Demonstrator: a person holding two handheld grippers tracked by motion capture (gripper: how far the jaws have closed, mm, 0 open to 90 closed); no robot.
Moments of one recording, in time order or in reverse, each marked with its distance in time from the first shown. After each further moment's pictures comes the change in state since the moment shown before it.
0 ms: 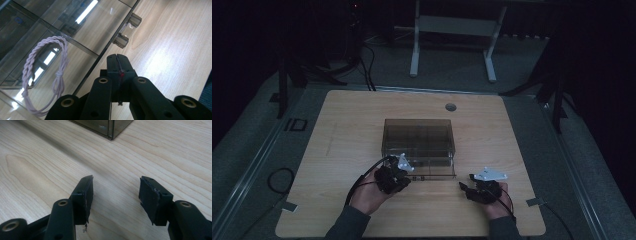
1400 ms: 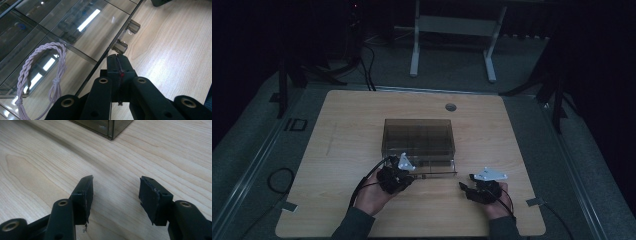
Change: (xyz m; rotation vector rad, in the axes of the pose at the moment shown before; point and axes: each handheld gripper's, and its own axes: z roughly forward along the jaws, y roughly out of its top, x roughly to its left) left arm 0.000 0.001 0.004 -0.065 0.008 -0.031; right arm 0.000 0.000 0.000 -0.002 0.000 -0.003
